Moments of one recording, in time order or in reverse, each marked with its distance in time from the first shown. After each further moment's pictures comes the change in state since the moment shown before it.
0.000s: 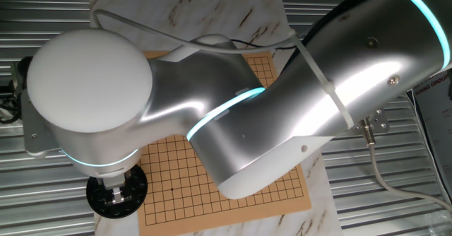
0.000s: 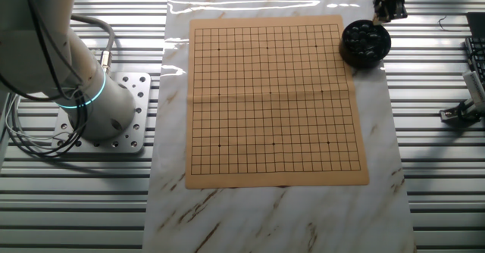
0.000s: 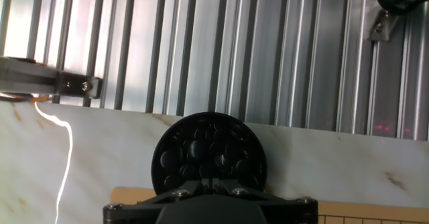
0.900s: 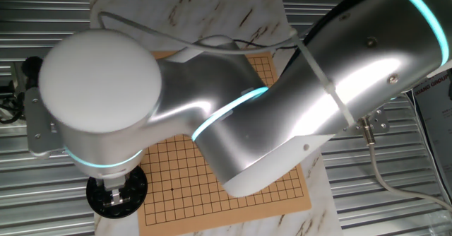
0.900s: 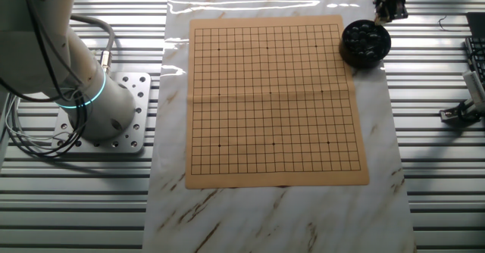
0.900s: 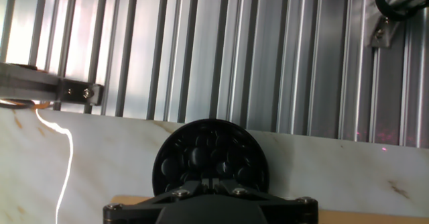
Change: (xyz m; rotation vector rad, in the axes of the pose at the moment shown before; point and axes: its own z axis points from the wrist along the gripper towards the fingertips) arm -0.009 0.003 0.005 0.015 -0.017 -0.005
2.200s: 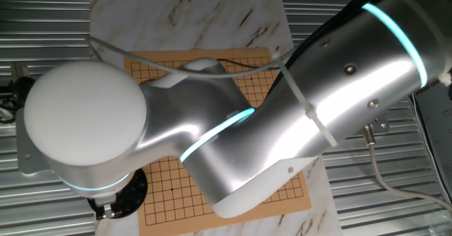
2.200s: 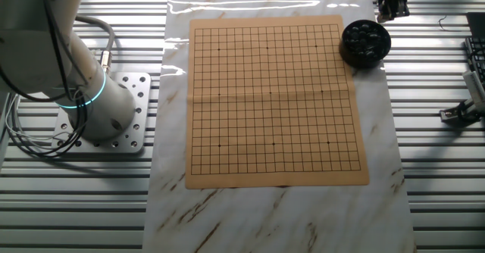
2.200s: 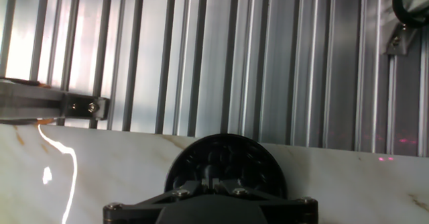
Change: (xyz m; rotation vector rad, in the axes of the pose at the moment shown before) arm -0.011 0.016 0.019 0.004 -0.005 0.015
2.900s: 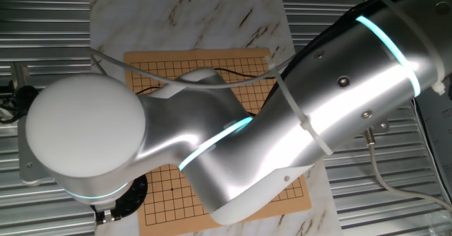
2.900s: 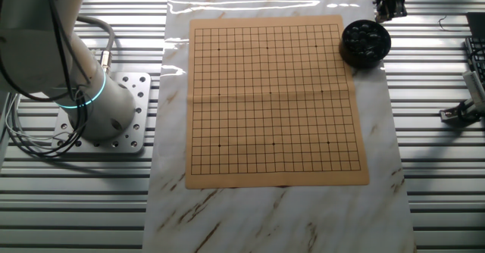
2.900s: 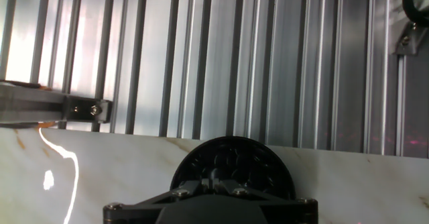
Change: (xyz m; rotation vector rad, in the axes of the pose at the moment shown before) arm 0.000 0.005 0.008 -0.002 0.004 -0.003
